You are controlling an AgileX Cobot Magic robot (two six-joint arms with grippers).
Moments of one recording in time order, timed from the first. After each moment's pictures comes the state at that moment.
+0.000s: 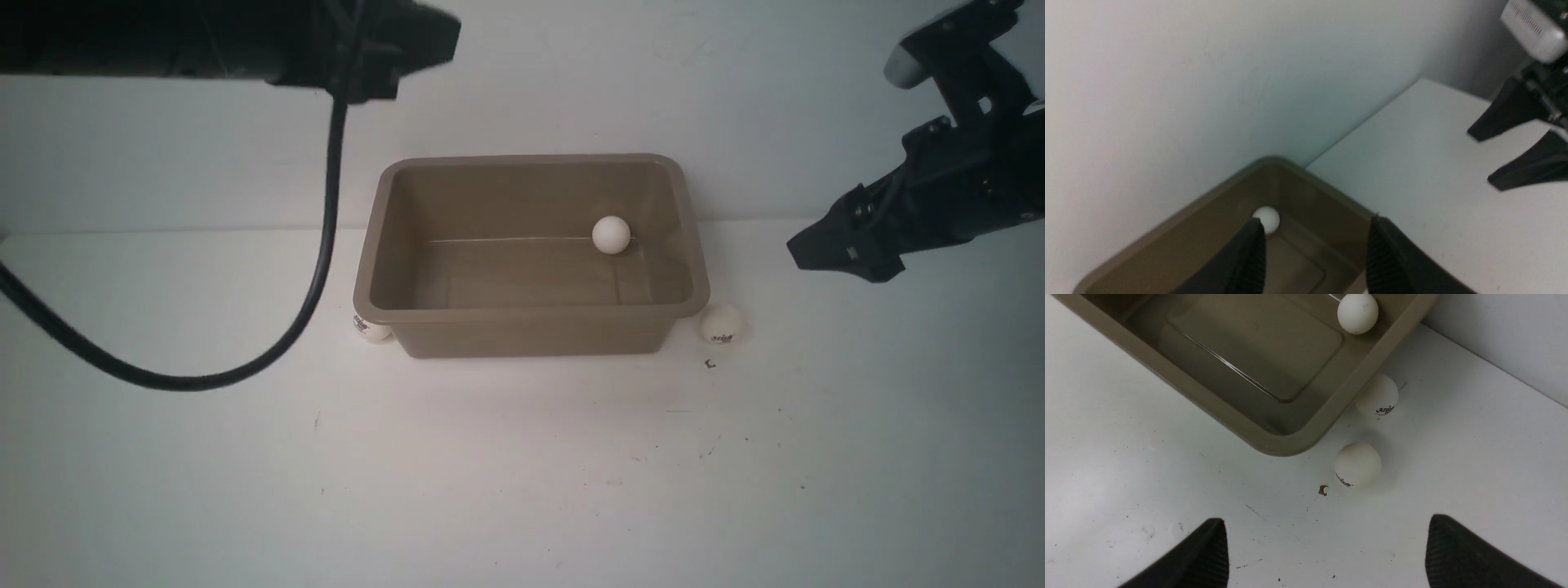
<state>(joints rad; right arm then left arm) 0.08 1.53 -1.23 0.57 0.85 -0.89 -0.20 1.45 -1.36 -0.92 0.68 1.03</state>
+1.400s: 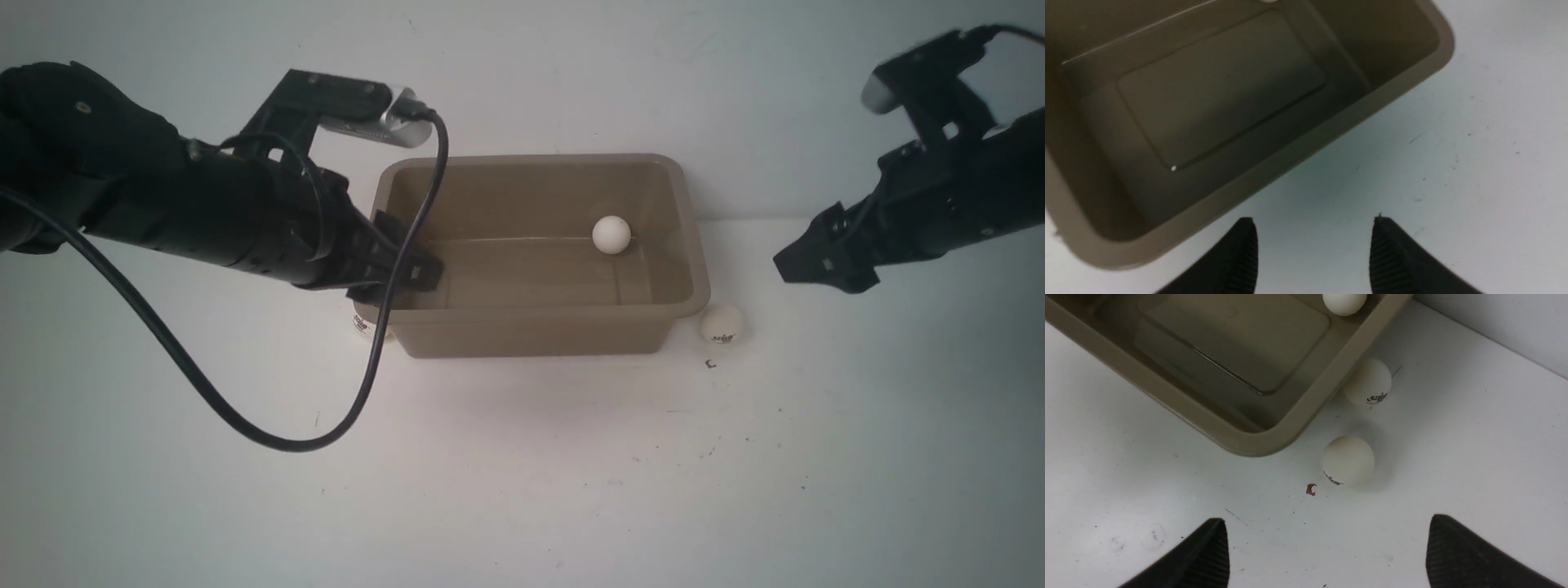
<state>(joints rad) 0.08 1.65 -1.23 0.59 0.78 -0.90 -0.20 1.56 -1.16 -0.86 0.69 0.86</state>
